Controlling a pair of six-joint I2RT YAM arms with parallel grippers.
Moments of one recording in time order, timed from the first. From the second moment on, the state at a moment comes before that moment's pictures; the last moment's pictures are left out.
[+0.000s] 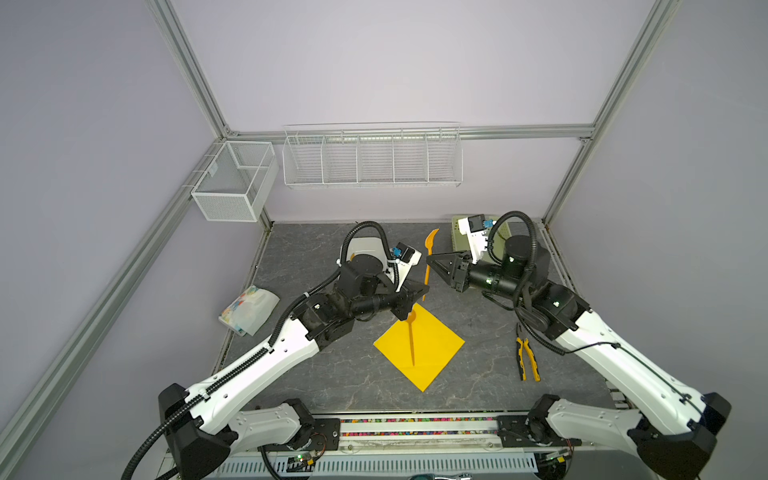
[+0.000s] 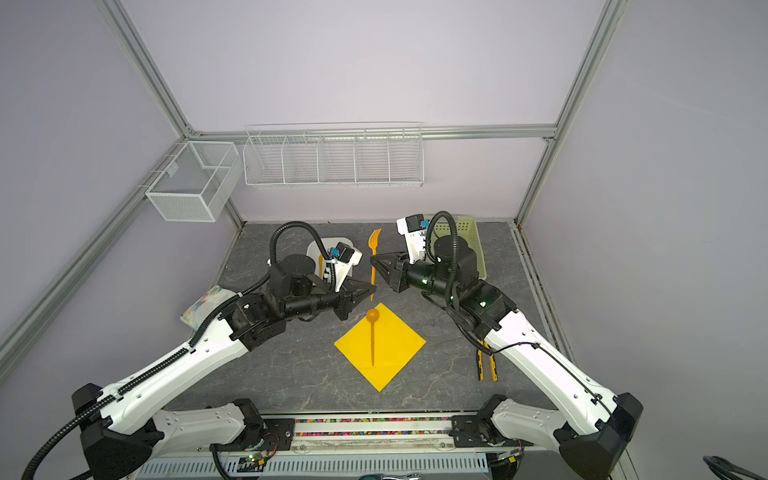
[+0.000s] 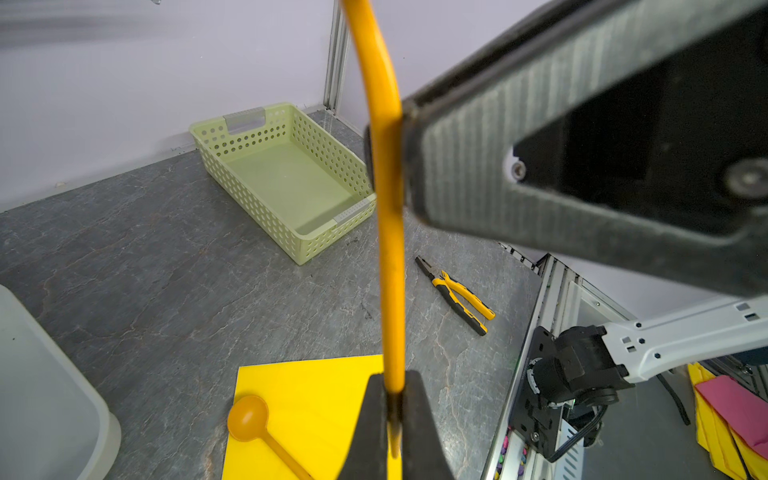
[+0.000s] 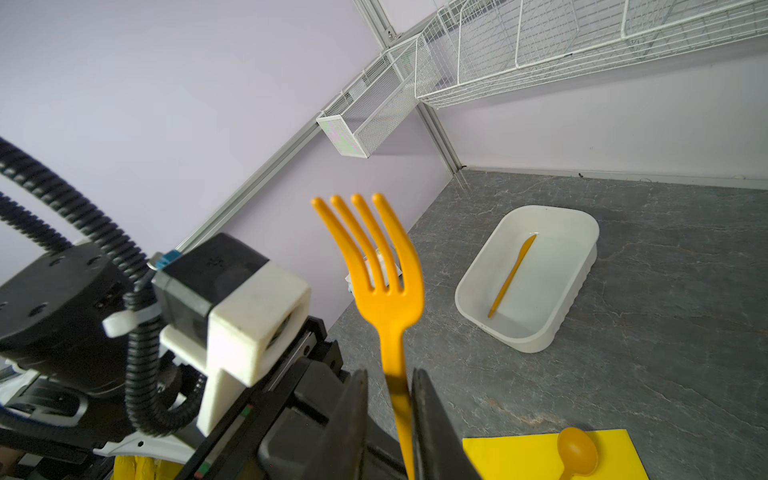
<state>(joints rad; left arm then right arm) -0.88 1.18 1.16 -0.35 0.26 -0.22 0.71 1.15 1.22 -0.25 -0.34 0.54</state>
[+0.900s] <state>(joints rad) -0.88 1.19 1.18 -0.38 0.26 -0.24 0.71 1.16 1.22 -0.25 -0.34 0.49</state>
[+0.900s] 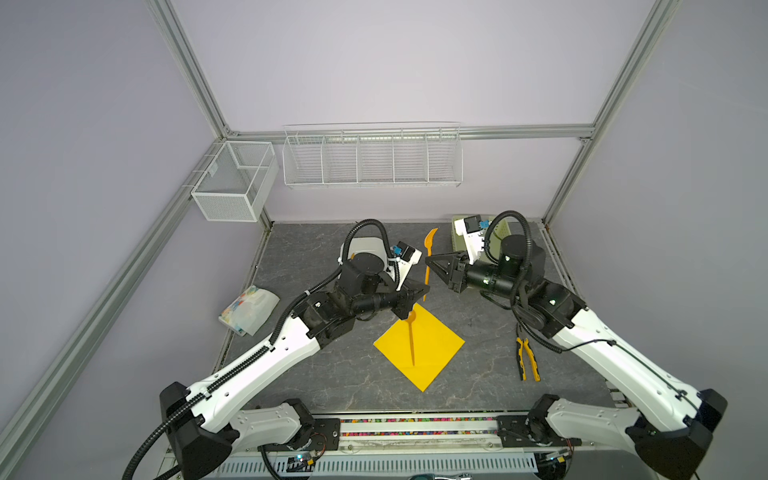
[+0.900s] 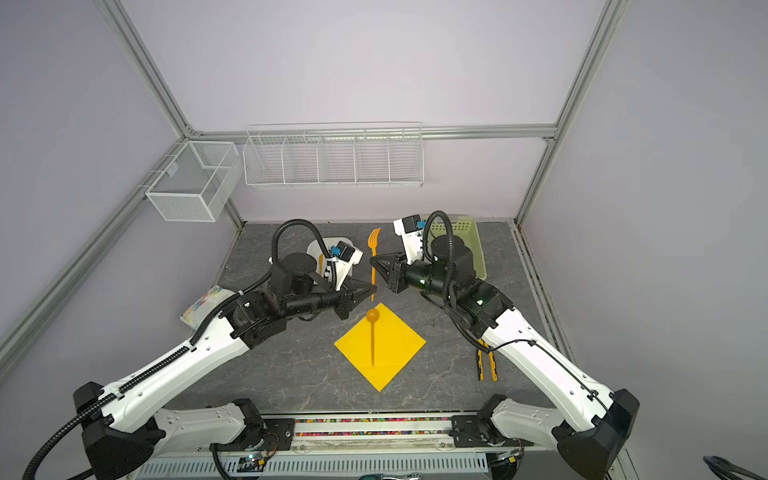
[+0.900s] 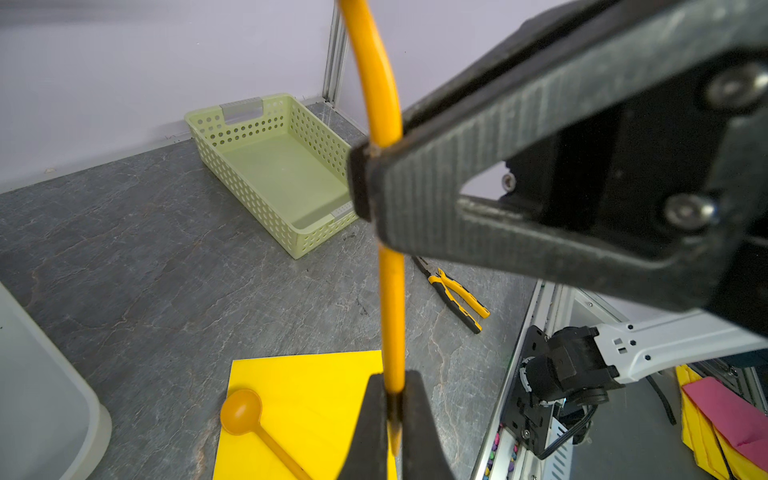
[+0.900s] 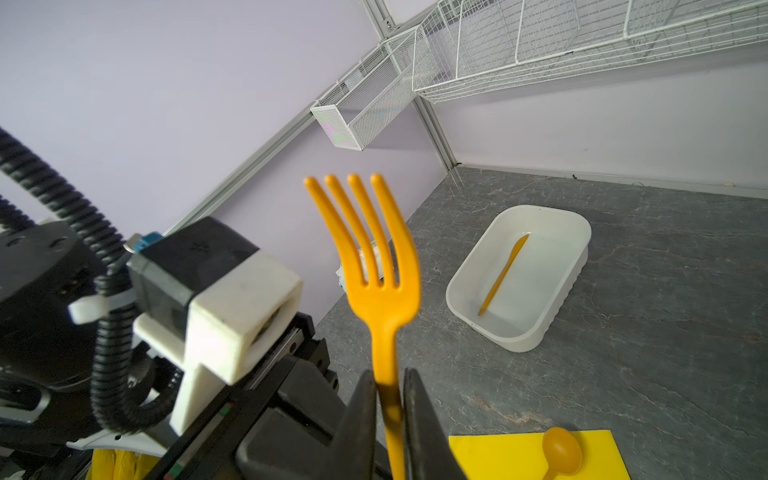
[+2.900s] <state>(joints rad) -0.42 1.07 1.05 -0.63 0.19 -0.05 0.65 1.64 0.94 -0.28 -0.51 0.62</state>
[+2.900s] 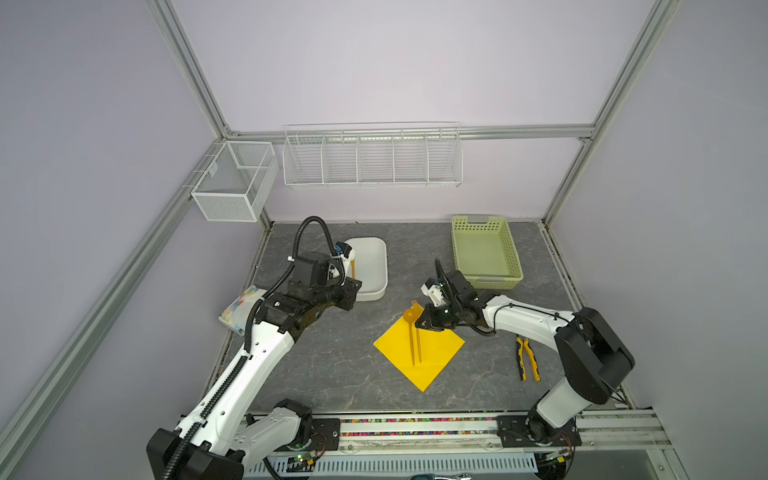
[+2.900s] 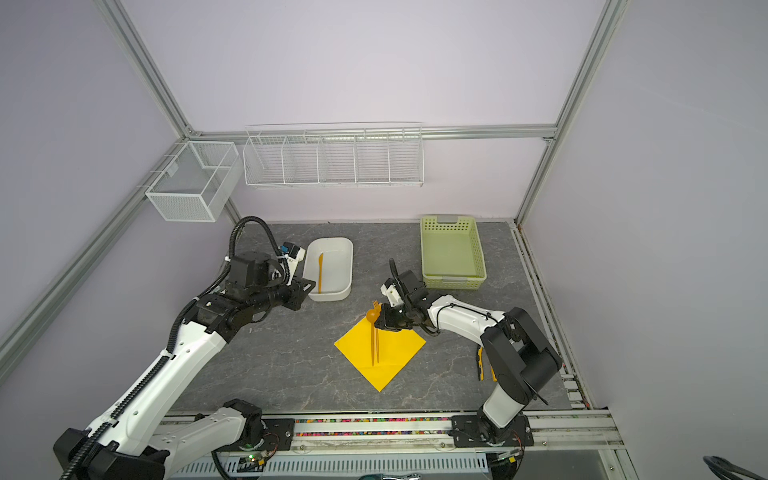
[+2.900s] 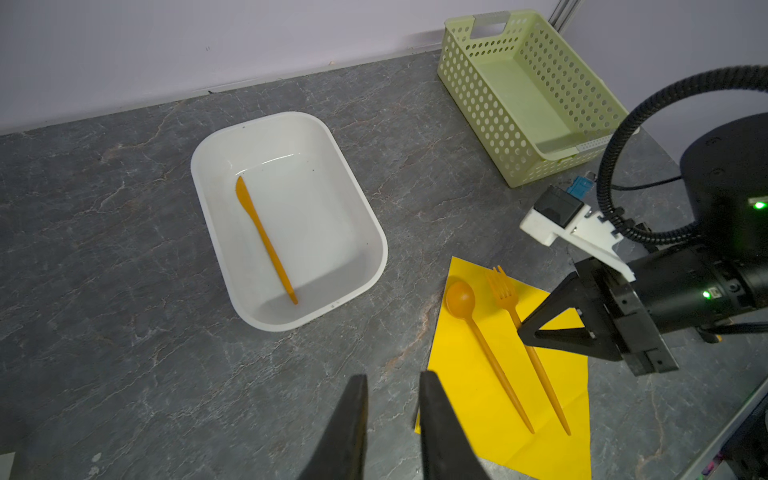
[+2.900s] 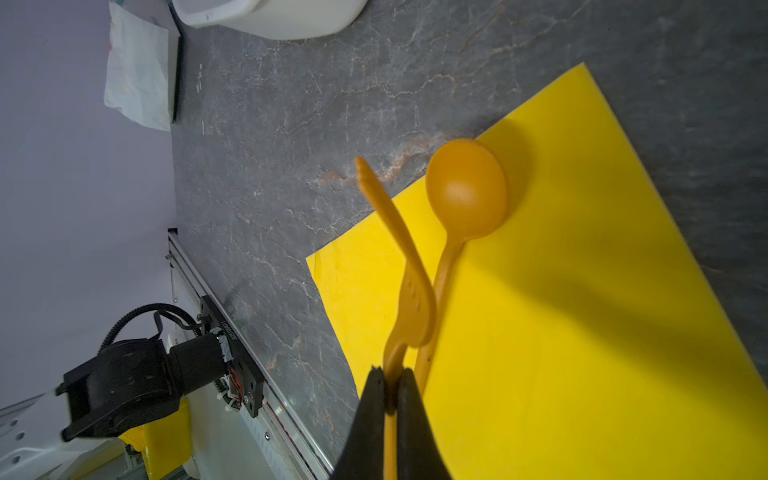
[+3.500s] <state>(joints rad) -0.42 1.09 1.04 -0.63 0.18 -0.04 0.57 1.77 0.90 -0.14 -0.62 0.64</state>
